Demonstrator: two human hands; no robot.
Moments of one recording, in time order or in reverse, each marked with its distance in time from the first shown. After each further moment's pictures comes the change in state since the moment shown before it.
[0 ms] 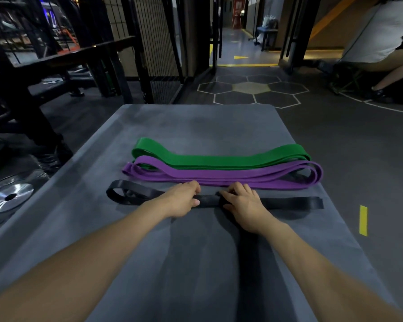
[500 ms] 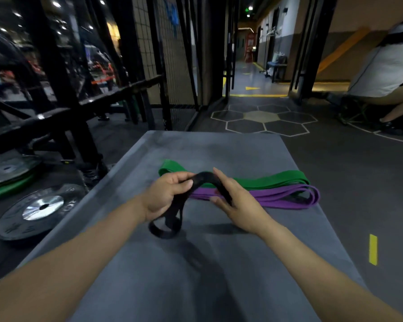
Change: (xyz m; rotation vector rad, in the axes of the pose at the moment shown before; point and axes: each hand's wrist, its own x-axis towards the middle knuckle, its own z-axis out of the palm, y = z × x) left_hand -0.118 0.016 -0.082 -1.290 0.163 0.180; right_hand -0.028 -0.083 -0.094 0.530 0.195 -0.186
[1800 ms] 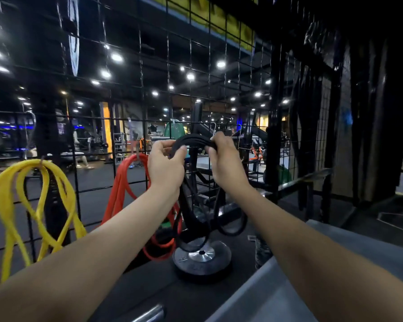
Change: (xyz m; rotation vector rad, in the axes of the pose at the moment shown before) left_hand -0.319 0.246 -0.170 0.349 1.490 0.710; right_hand 0.141 -0.474 0.112 0.320 0.220 -0.694
